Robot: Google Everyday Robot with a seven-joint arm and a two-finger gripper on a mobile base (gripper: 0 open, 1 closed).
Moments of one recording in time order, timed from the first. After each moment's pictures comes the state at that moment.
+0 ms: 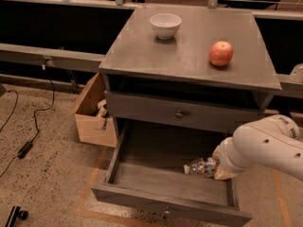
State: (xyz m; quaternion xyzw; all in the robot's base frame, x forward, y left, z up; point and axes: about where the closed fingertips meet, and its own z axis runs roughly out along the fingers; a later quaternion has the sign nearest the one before) arm 0.466 -0.225 0.619 -0.69 0.71 -0.07 0.14
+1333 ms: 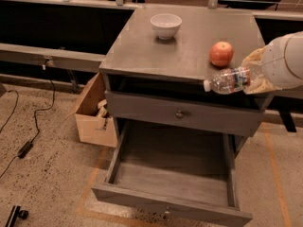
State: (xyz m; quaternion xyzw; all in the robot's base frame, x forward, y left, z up) arm 0.532 -0.245 0.929 -0.70 0.62 -0.24 0.28
